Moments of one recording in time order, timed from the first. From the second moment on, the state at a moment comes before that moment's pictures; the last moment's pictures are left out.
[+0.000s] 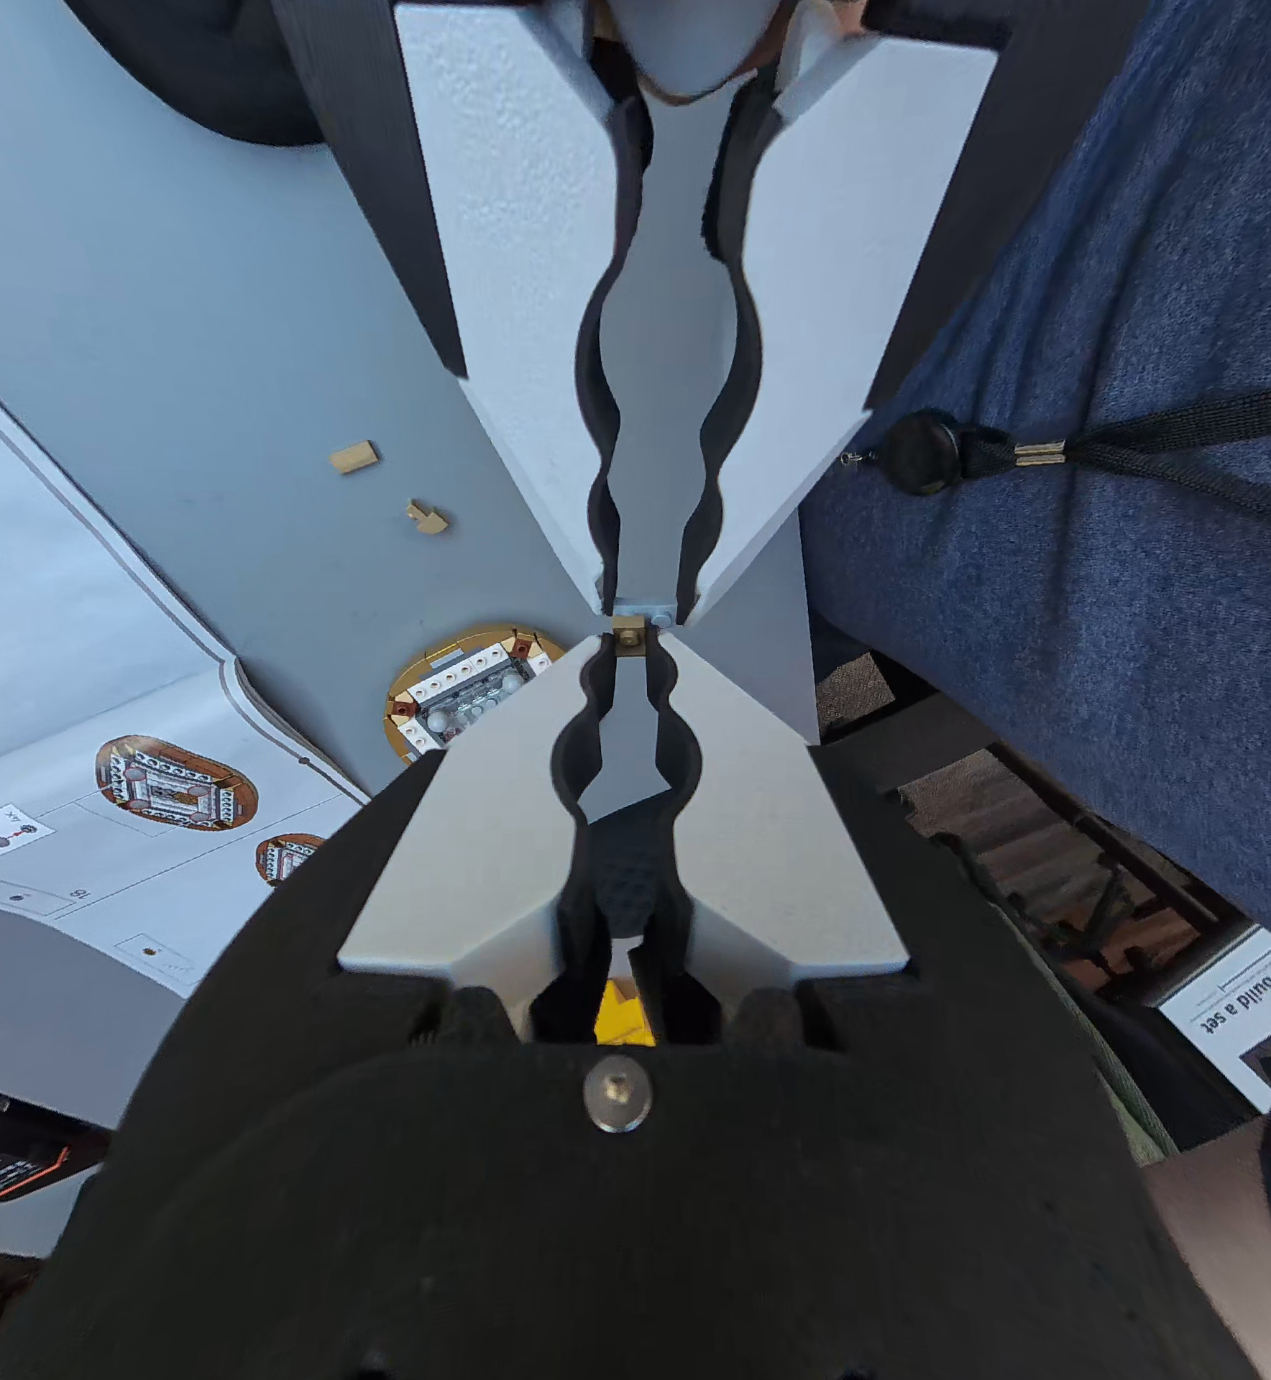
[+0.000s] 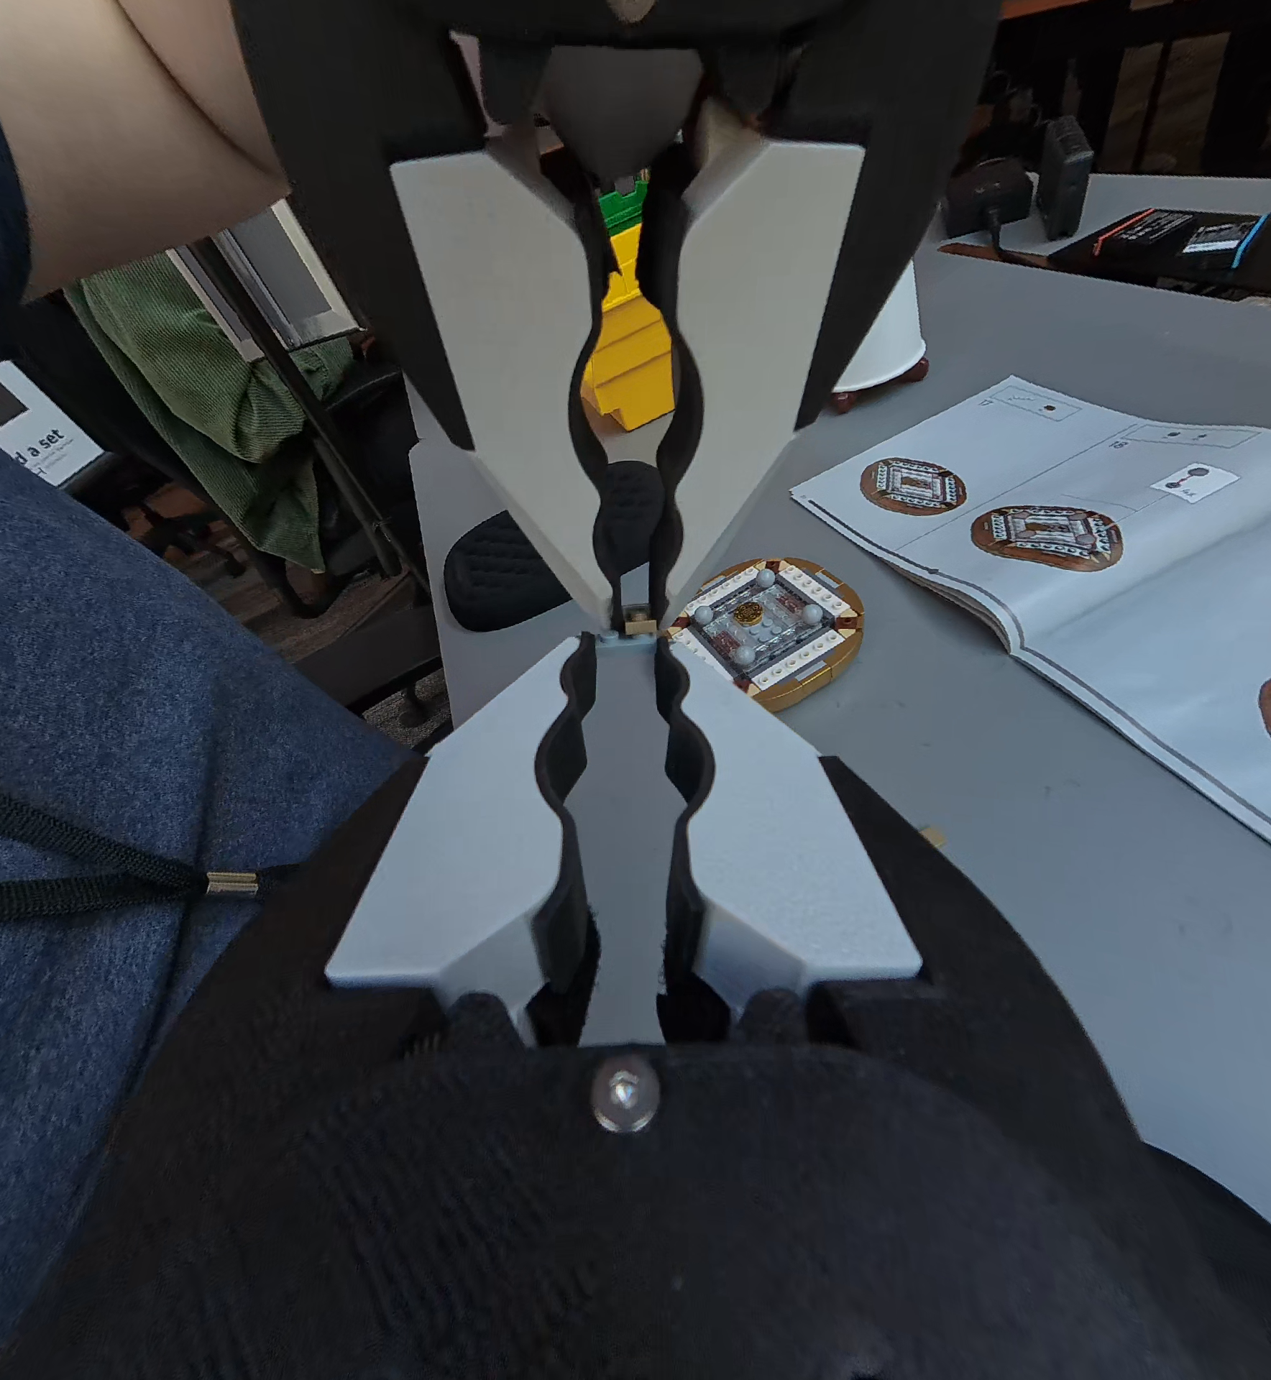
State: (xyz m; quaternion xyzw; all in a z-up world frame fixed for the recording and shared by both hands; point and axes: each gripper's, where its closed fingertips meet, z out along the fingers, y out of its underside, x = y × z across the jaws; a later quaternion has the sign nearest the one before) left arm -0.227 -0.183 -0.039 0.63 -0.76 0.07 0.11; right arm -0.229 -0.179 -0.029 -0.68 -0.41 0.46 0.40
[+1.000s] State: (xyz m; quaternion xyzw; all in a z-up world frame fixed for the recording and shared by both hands) left arm -0.223 -0.179 -0.035 0.63 -0.76 0.01 0.19; right arm -0.223 -0.175 -0.024 -0.62 -0.37 0.49 0.50
